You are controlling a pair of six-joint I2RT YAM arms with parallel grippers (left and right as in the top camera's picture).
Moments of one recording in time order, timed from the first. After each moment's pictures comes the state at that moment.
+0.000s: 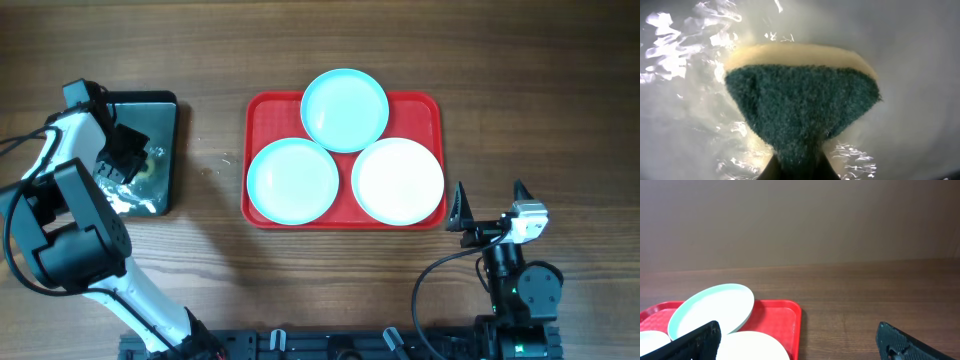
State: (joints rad) left arm 0.39 2.02 1.34 -0.76 0.00 -0.73; right arm 0.01 0.02 0.01 0.00 -0.04 0.08
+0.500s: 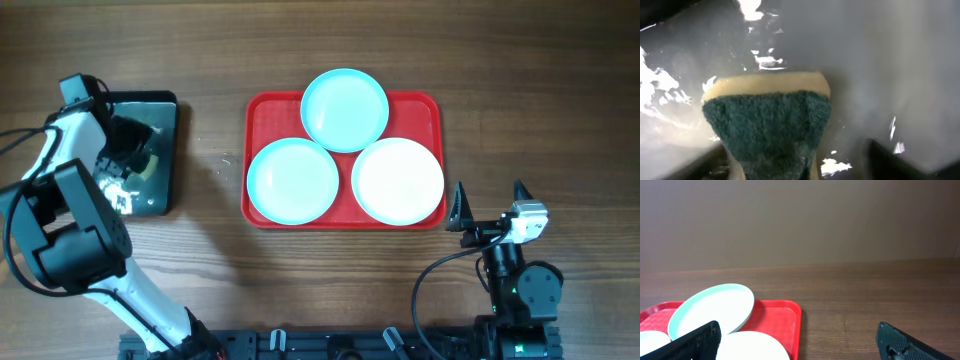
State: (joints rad) left arm 0.39 2.02 1.34 -0.66 0.00 -0.73; right arm 0.01 0.02 0.01 0.00 -0.04 0.08
